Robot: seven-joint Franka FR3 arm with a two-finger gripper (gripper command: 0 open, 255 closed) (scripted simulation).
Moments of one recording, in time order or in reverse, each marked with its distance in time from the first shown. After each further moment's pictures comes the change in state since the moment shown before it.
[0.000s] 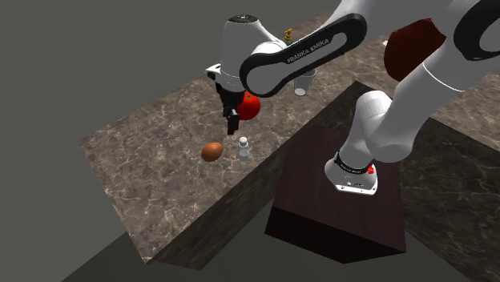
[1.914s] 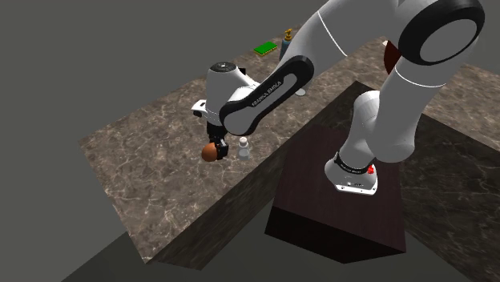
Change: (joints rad) arm 0.083 0.300 0.029 0.050 0.119 0.247 -0.249
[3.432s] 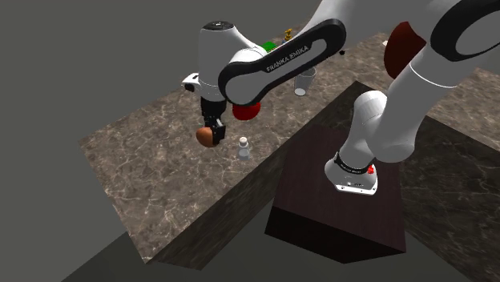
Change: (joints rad) arm -0.011 -0.160 -0.005 0.104 -0.094 -0.256 0.100
